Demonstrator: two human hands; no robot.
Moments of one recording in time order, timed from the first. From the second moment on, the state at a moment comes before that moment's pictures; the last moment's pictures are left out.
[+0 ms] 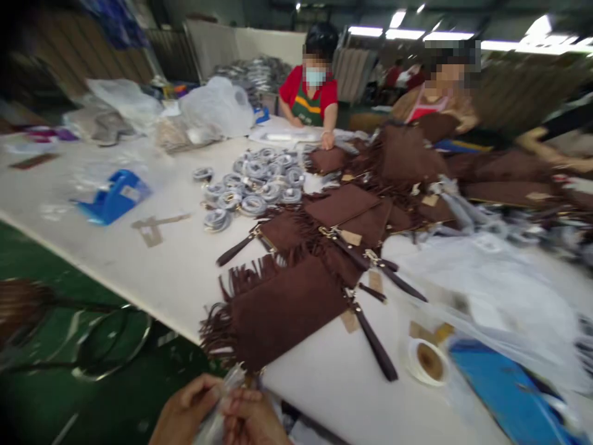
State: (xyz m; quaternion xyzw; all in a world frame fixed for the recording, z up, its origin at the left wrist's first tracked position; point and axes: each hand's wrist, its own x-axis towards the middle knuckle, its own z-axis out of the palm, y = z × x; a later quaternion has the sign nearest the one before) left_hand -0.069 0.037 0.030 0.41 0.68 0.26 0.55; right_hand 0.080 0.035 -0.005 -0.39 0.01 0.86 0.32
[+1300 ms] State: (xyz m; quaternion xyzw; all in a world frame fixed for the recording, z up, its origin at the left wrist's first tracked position) left_hand -0.064 0.023 0.023 0.17 0.65 0.36 0.65; right_hand 0.071 0.027 -0.006 -0.49 -0.09 0.82 0.29
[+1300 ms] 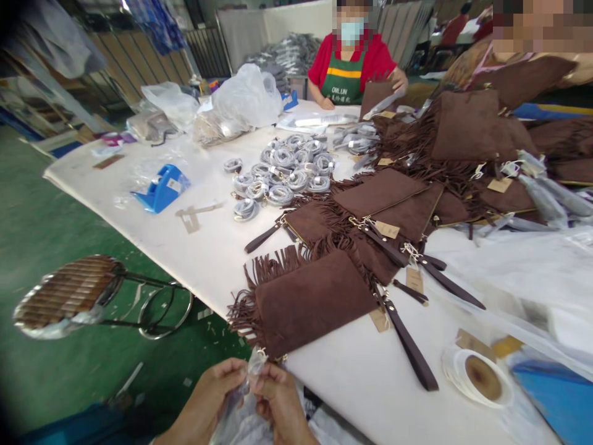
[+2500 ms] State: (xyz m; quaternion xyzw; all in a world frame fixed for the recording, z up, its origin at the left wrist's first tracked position) left_hand -0.097 0.055 0.042 0.24 0.48 0.16 0.83; right_hand 0.070 0.024 -0.011 -0.53 -0.10 0.79 0.31
